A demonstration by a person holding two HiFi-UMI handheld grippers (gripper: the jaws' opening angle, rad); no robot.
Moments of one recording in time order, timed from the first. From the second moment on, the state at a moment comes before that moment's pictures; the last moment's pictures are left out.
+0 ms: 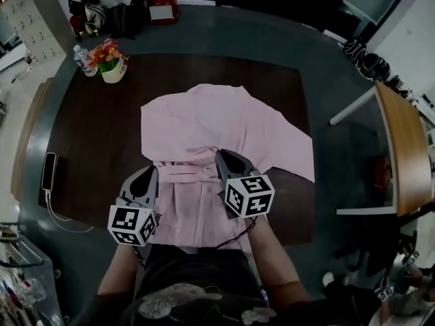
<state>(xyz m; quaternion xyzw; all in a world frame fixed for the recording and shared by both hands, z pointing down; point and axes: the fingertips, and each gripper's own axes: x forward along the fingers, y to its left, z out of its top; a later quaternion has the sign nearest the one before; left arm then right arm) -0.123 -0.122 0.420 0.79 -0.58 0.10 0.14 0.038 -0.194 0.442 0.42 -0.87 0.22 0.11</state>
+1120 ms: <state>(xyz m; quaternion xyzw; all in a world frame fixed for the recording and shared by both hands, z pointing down) -0.034 -0.153 0.443 0.82 -0.54 0.14 0.14 0.167 -0.199 0.492 0.48 -0.85 0.12 0.19</state>
